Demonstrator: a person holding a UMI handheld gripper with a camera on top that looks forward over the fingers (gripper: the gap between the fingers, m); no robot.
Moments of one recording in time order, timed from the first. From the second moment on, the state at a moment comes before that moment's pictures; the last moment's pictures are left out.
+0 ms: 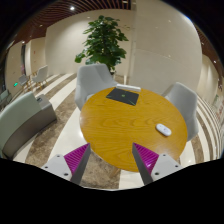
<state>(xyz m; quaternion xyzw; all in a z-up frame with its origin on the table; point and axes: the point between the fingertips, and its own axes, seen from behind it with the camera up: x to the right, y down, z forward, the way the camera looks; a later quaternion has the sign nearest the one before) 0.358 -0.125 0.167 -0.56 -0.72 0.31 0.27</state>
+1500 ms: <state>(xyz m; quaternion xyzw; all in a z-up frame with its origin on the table) 0.135 0.170 -0.007 -0.65 -0.65 0.24 0.30</state>
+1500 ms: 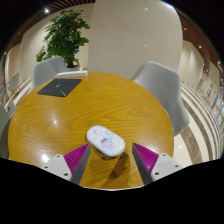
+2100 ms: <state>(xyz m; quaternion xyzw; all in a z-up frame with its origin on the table) 0.074 0.174 -0.020 -0.66 -0.65 0.27 0.27</state>
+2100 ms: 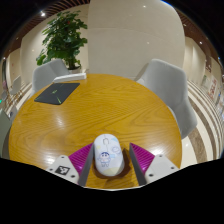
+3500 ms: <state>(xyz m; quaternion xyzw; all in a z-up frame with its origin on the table) -0.207 -0.126 -0.008 -0.62 -0.68 0.27 0.27</state>
